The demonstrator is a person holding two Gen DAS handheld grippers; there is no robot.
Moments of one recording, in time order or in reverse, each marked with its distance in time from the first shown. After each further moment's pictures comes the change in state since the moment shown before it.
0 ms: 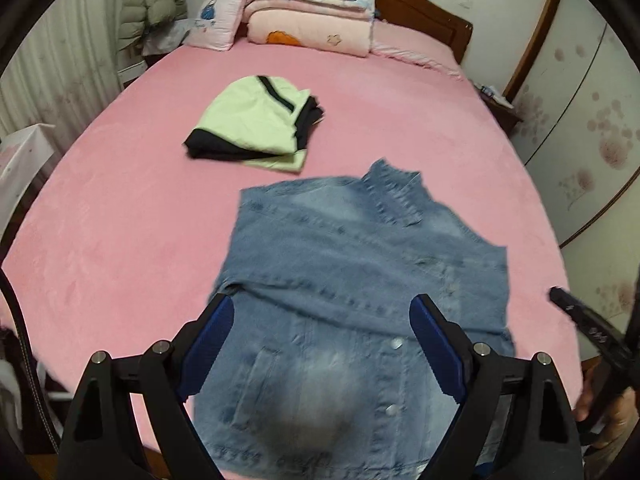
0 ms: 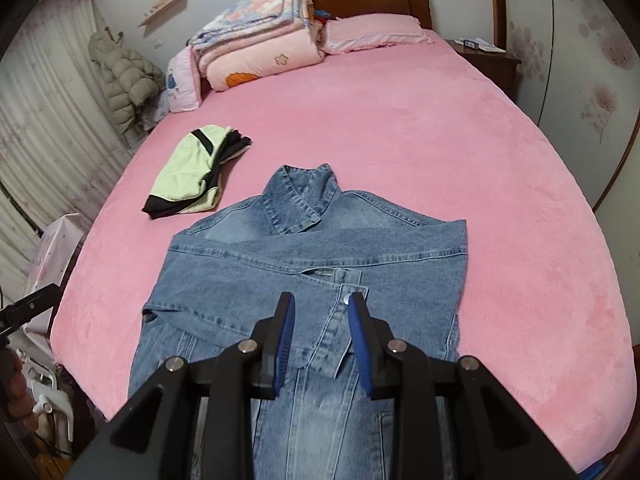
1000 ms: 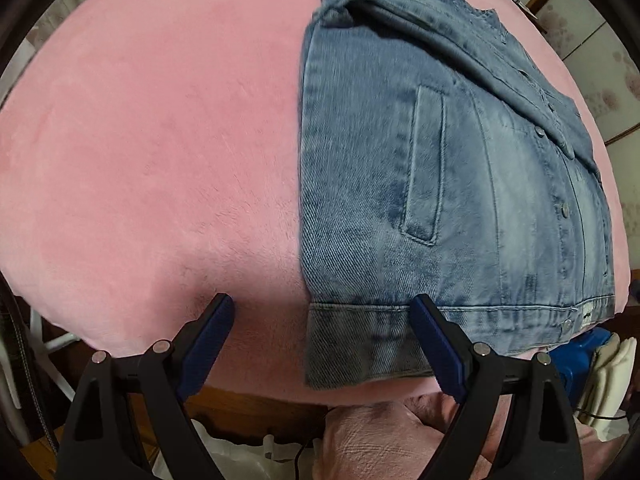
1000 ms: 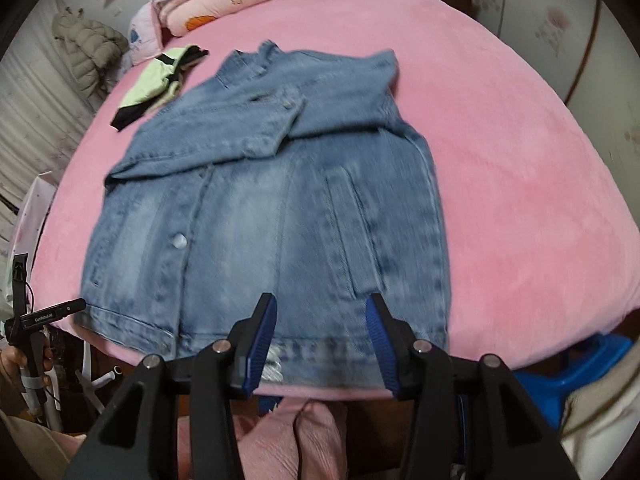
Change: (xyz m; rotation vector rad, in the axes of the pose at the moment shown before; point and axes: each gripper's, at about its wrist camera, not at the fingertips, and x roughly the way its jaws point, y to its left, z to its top) left arm 0.130 0.161 -0.207 0.014 0.369 -0.035; right arm -0.019 -0.043 -0.222 0.114 0.209 -0.131
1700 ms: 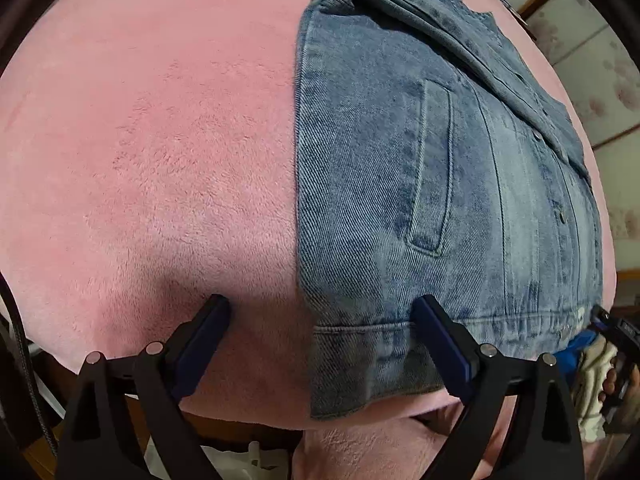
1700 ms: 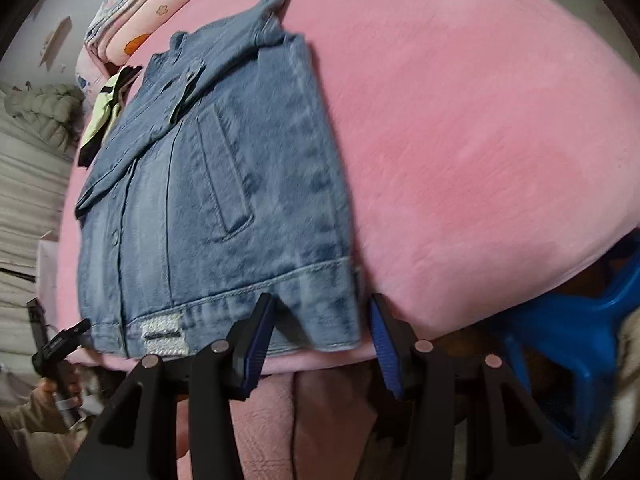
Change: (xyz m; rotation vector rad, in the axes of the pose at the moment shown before) left arm 0.021 0.011 0.005 0.007 0.016 -0.081; right arm 0.056 -0.095 -0.043 0.263 0.136 0.141
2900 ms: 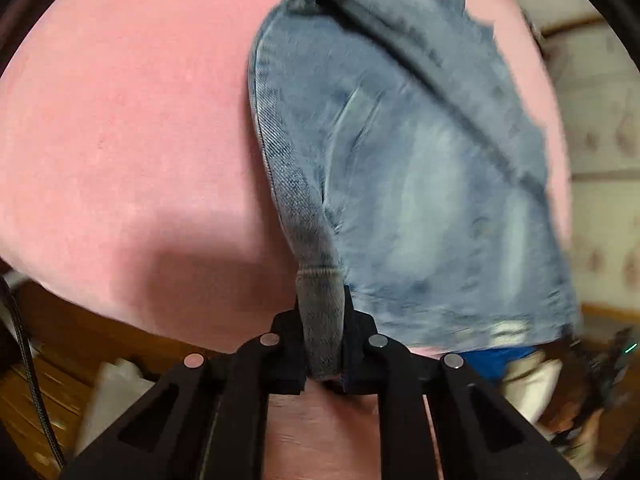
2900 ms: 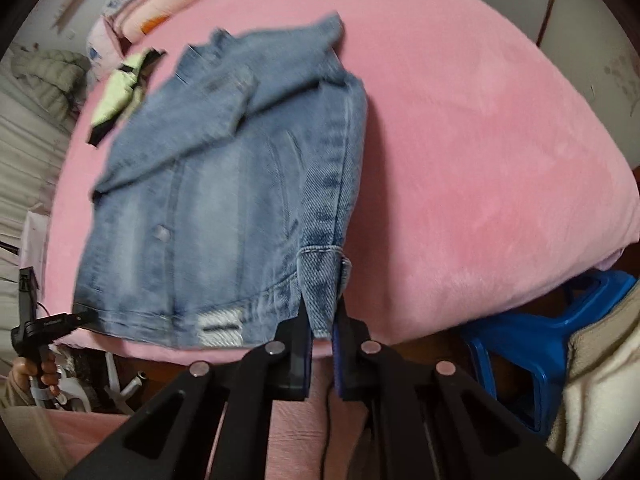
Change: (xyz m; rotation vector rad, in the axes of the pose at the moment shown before) left arm -0.056 -0.052 0.028 -0.229 0.147 -0.158; right arm -0.088 0.088 0.017 -0.103 -0.052 -0.092
